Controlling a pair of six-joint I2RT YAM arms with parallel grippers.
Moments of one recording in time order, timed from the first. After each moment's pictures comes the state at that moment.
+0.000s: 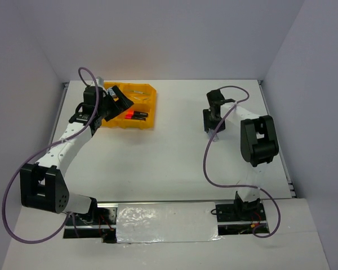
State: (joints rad) left arm -0.16 1.40 1.10 -0.22 0.11 -0.71; right arm 0.21 1.91 1.34 -0.61 0.12 0.18
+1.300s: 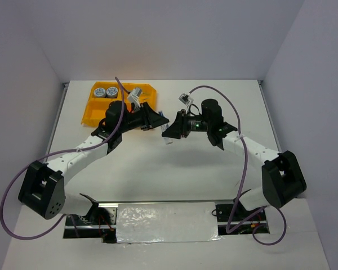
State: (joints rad) left arm -0.49 1.36 0.91 0.29 0.50 -0.87; right arm 0.49 1.40 0.89 0.23 -0.84 0.52
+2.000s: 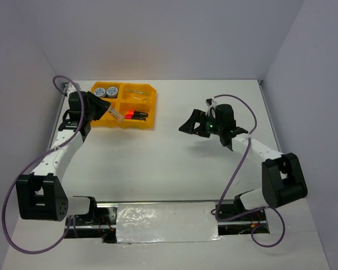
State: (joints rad) left arm -0.05 1.29 0.97 -0.12 0.05 -0.83; right arm 0.29 1.42 0.80 0.11 -0.53 0.60
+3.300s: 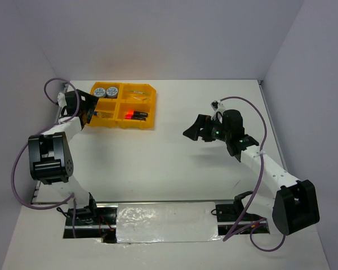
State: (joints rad) left arm 0.18 1.72 1.06 0.10 -0.05 -1.05; right arm 0.31 1.15 0.71 -0.02 -0.49 0.52
